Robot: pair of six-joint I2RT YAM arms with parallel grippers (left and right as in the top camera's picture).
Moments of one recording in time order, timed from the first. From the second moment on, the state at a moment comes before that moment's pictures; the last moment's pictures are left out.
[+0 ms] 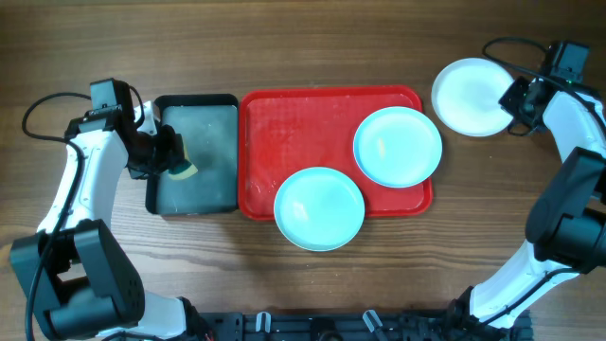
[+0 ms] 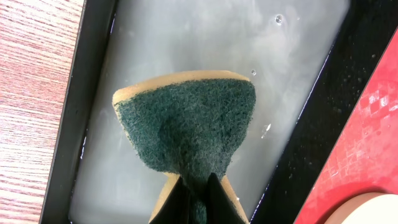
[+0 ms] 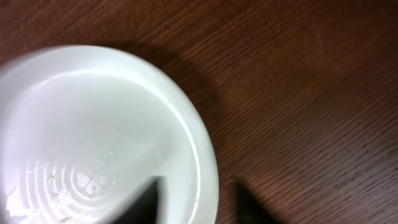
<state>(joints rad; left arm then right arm) 0.22 1.66 1.14 -0.86 0.23 -0.18 -0.35 1.98 1.40 -0.51 0.06 0.28</state>
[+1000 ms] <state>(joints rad) 0.22 1.66 1.14 -0.85 0.23 -0.18 0.28 1.63 1.55 -1.20 -0.25 0.04</state>
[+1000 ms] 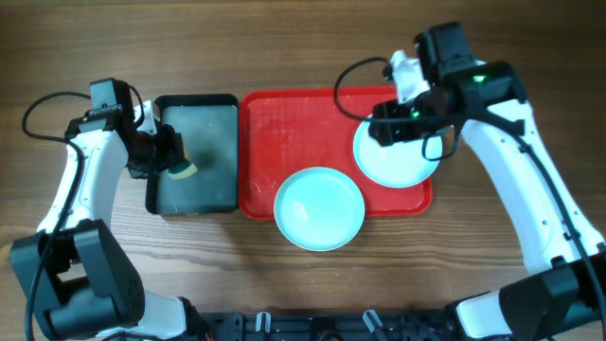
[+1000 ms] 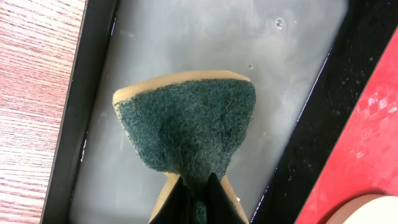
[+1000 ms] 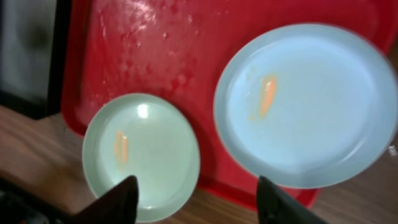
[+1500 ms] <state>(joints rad) 0.22 1.66 1.14 -0.85 0.23 -0.18 0.42 1.64 1.11 -0.91 -0.26 0.11</state>
